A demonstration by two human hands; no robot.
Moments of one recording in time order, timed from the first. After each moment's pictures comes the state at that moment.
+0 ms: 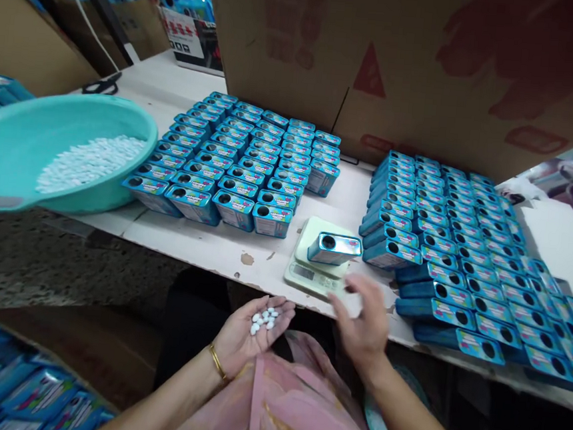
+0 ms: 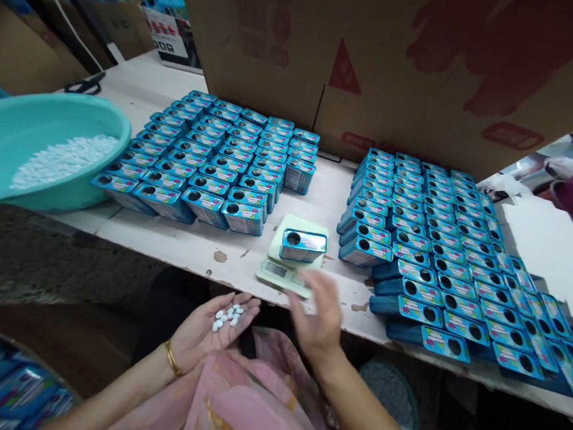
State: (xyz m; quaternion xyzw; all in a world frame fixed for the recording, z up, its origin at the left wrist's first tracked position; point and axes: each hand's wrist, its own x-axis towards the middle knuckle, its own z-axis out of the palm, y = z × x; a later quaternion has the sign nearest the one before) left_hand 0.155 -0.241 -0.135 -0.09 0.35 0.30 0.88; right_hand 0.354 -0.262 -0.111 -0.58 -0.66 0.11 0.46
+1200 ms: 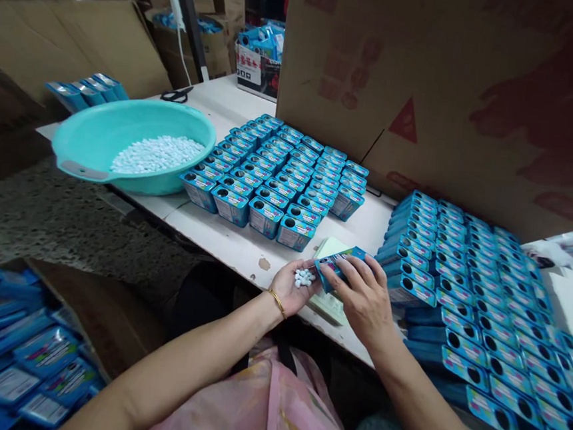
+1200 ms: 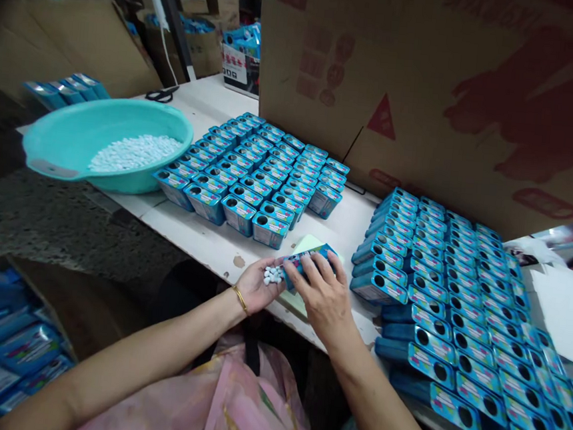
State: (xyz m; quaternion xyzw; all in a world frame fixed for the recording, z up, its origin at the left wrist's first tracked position) left_hand 0.215 -0.169 -0.136 -0.08 0.25 0.45 0.85; right_hand 0.363 -0.209 -0.072 -0.45 -0.87 -0.12 0.15
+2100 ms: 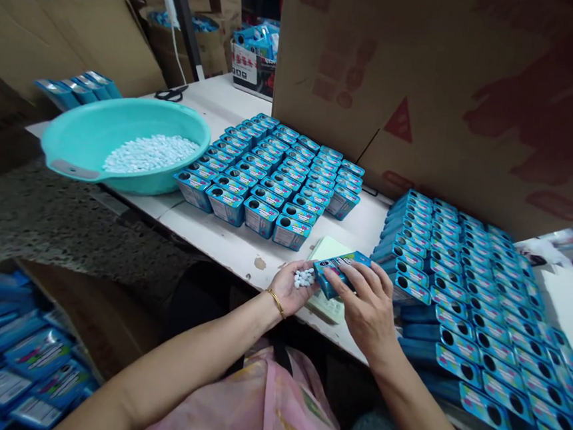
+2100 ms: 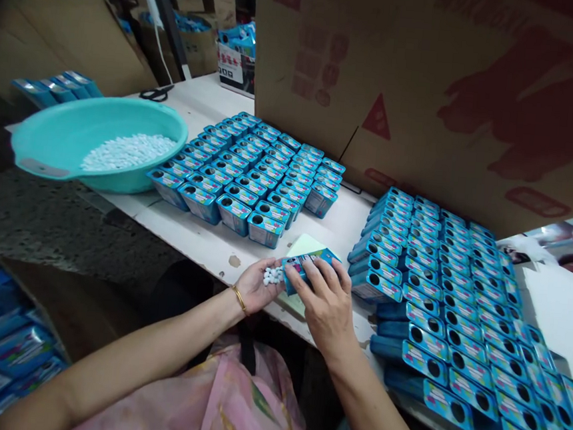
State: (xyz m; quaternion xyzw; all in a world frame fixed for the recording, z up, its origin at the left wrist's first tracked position) left_hand 0.224 -0.169 -0.132 -0.08 0.27 0.44 0.85; right_hand 0.368 -0.218 -0.069 -0.50 -0.84 -0.10 0.18
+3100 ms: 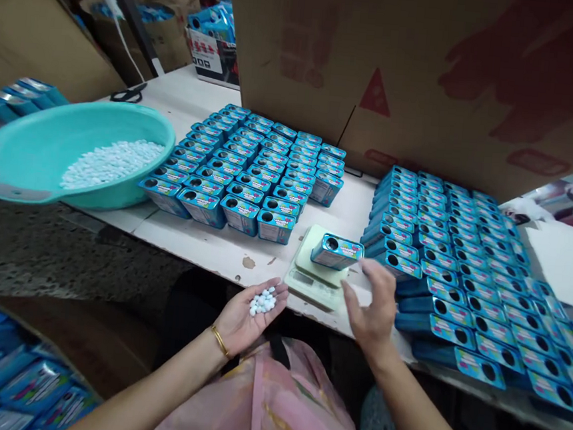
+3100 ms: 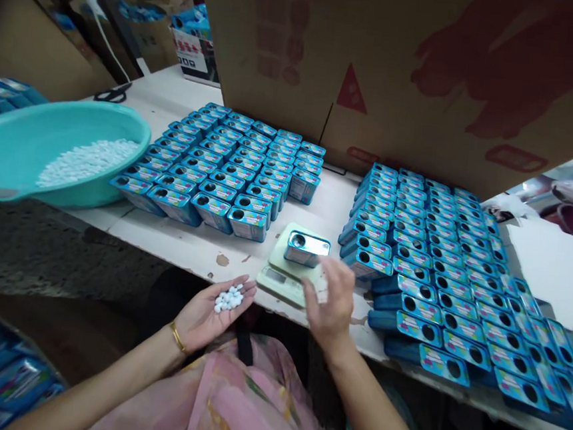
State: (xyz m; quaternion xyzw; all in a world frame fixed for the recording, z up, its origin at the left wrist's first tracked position) left_hand 0.160 -0.219 -0.136 -0.05 0.36 0.38 0.85; right_hand 0.380 -0.236 -0.106 -0.58 -0.67 0.04 0.46
